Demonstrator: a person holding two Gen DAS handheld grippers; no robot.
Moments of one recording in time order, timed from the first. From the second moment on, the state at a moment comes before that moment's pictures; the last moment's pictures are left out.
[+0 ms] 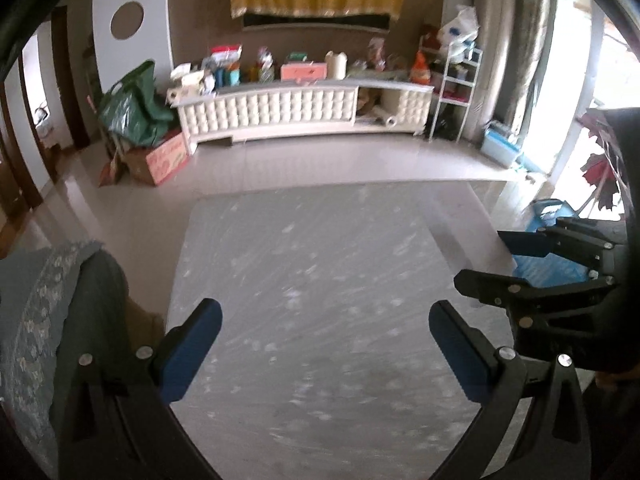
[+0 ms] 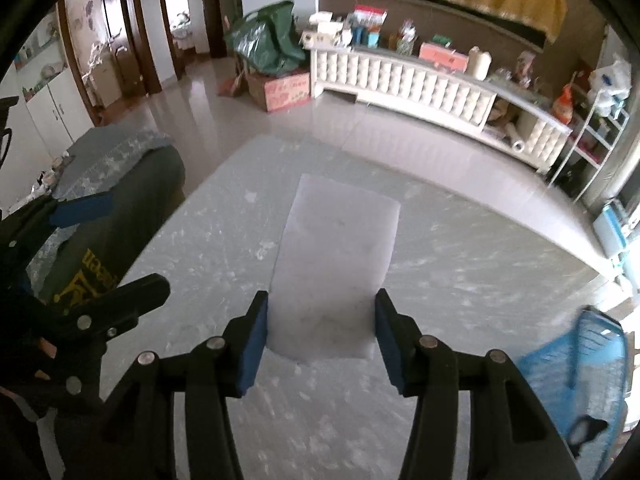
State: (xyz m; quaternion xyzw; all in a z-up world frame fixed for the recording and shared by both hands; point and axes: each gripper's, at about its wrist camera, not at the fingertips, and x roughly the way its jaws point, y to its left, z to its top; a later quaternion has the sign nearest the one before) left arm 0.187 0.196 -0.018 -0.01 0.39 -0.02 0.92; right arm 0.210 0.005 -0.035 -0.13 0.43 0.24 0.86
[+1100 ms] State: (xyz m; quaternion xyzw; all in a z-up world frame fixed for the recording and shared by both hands) left arm 0.190 -0.045 0.041 0.05 0.36 -0.17 0.91; right arm 0.135 -0.214 0.023 -0.05 0.40 0.10 0.91
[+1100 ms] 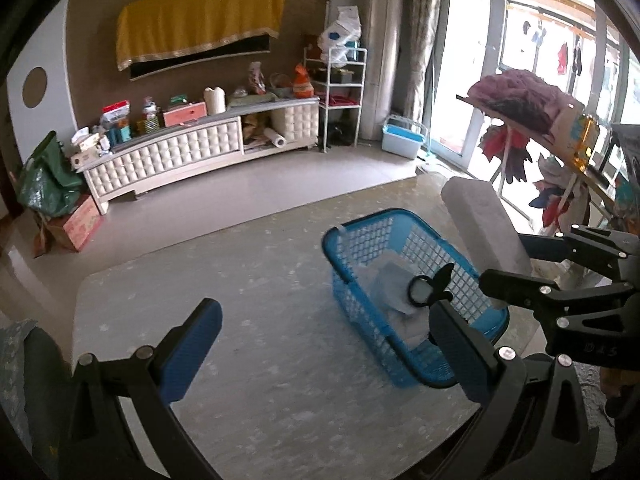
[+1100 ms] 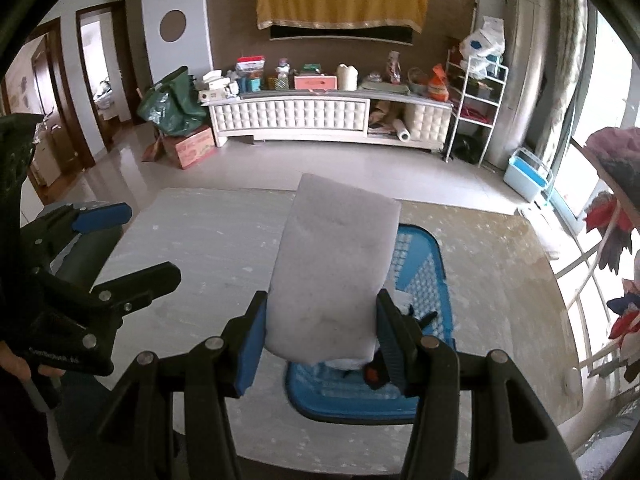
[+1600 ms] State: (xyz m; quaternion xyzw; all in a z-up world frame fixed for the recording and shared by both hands) left arm 0.253 -0.076 -0.030 0.07 0.43 -0.18 0.88; right arm 0.172 -0.237 -0.036 -0.02 0.47 0.09 0.88
